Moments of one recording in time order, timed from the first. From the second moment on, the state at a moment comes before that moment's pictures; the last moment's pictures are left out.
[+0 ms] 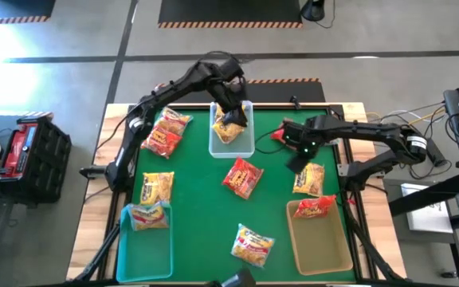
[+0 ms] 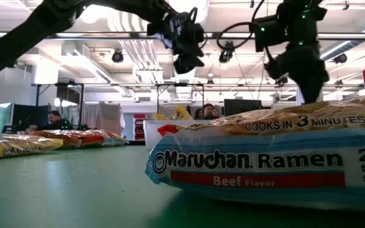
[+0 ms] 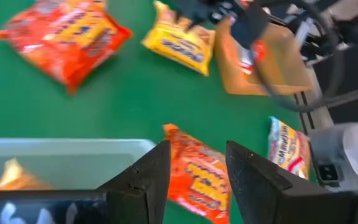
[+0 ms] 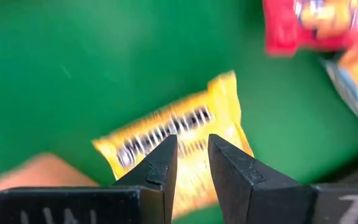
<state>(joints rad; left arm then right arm) 0.53 2.21 2.34 -1.23 0.73 0.30 -0.35 1.36 1.01 -1.20 -0.09 0.35</state>
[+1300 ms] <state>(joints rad) 0.15 2.11 1.64 -0.05 0.27 -0.57 0.01 1.15 0.63 -1.09 0.00 0.53</state>
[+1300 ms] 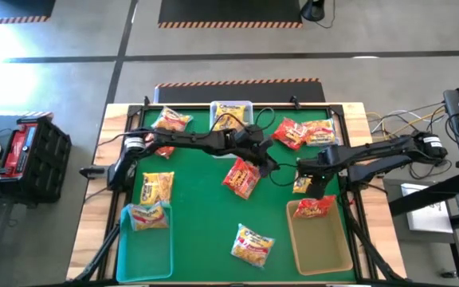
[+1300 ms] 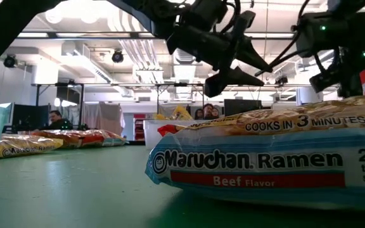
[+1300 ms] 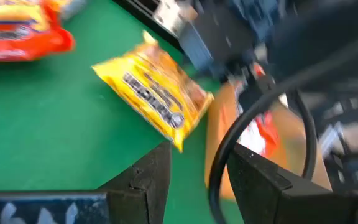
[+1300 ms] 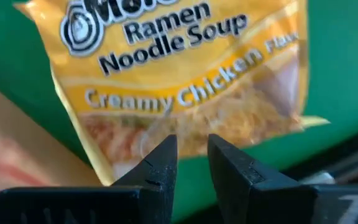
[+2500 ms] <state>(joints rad) 0.33 1.98 1.64 -0.27 0.40 -0.39 -0.01 1.21 0.55 -0.82 0.00 0.85</state>
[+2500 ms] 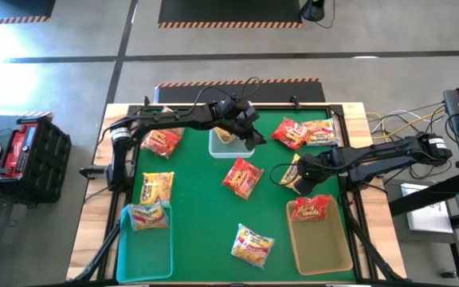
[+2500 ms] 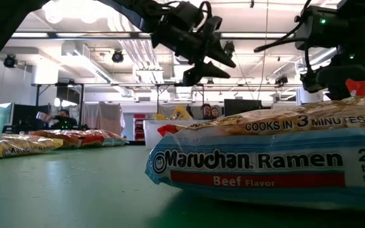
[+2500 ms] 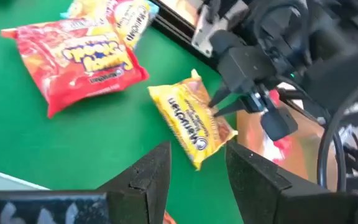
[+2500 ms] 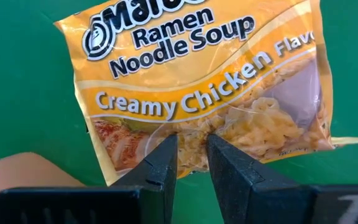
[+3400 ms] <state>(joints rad) 0.24 1.99 1.25 0.24 0.30 -0.76 -0.09 1.12 0.61 -0.66 -0.09 0.87</state>
